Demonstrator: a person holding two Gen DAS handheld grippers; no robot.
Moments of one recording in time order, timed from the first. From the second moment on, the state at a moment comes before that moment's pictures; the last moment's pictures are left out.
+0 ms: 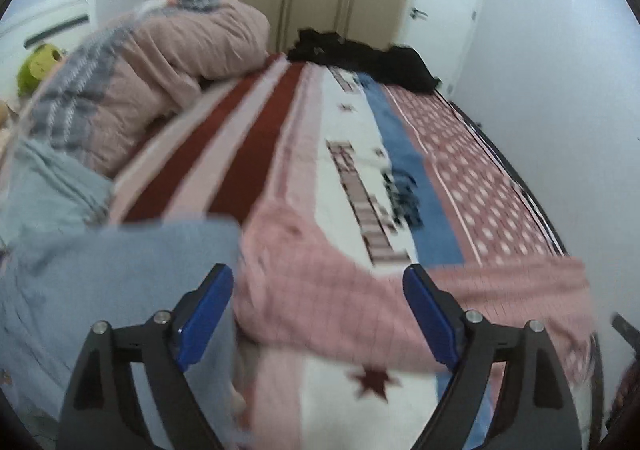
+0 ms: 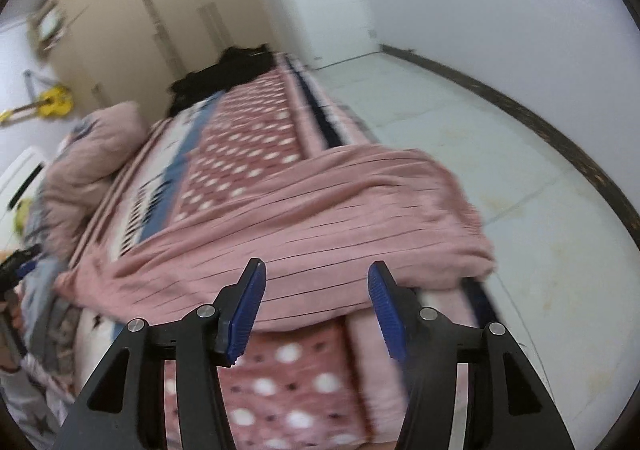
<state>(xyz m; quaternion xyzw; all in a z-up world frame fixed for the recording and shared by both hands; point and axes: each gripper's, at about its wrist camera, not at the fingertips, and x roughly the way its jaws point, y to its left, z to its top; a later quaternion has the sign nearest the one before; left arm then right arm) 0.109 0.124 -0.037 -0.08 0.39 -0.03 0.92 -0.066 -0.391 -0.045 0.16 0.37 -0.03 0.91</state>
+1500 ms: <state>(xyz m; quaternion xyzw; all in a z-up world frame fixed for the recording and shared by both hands) 0.161 0.237 -0.015 -0.22 0.28 0.17 0.92 -0.047 -0.354 -0.071 0.20 0.39 0.10 0.90</state>
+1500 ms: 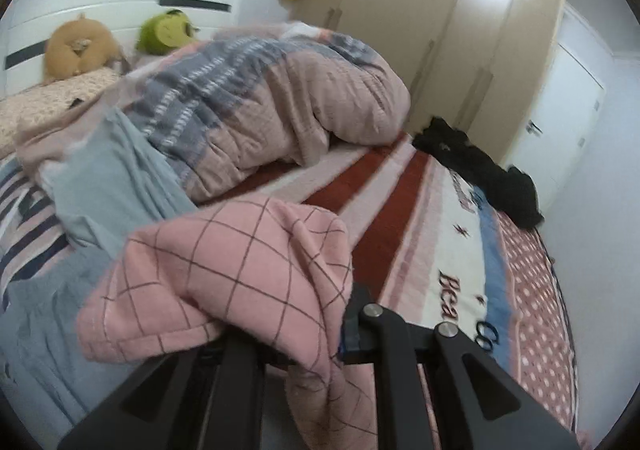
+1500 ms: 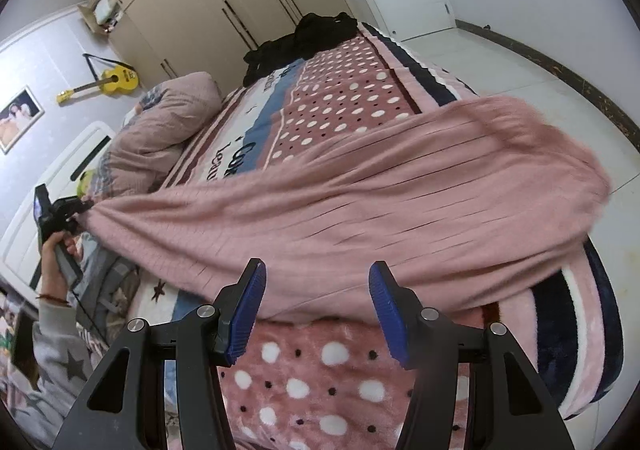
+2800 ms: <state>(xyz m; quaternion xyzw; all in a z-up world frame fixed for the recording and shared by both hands) 0.113 0.055 -0.139 0.01 0.40 -0.11 0.91 0.083 -0.265 -0.115 0.14 0.45 0.15 0.87</state>
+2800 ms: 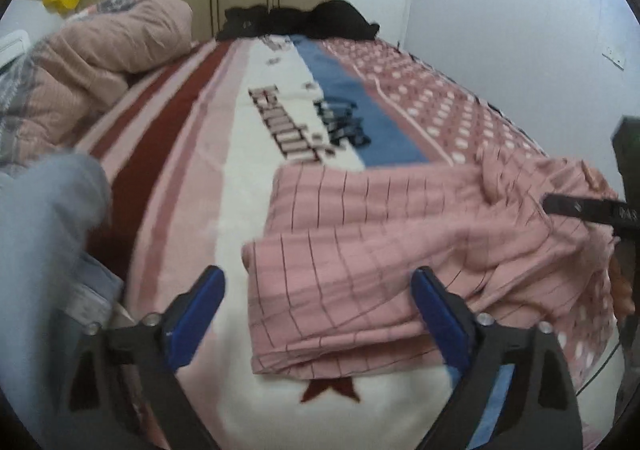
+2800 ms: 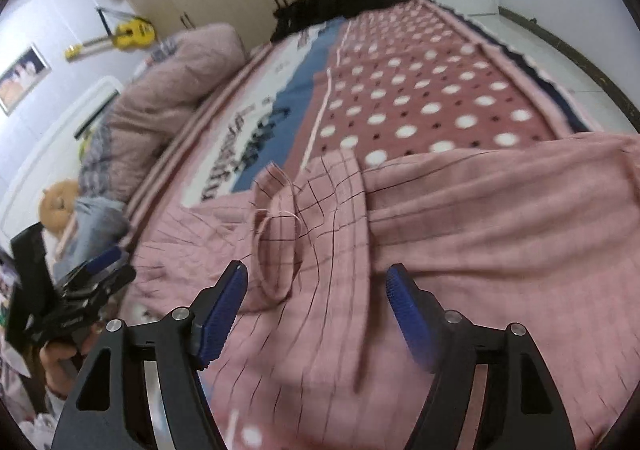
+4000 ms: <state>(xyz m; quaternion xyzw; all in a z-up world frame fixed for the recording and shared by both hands) 0.090 0.043 -0.135 0.05 0.37 -0.18 0.91 0.091 -0.237 -0.108 0.14 0.47 0.25 0.84</state>
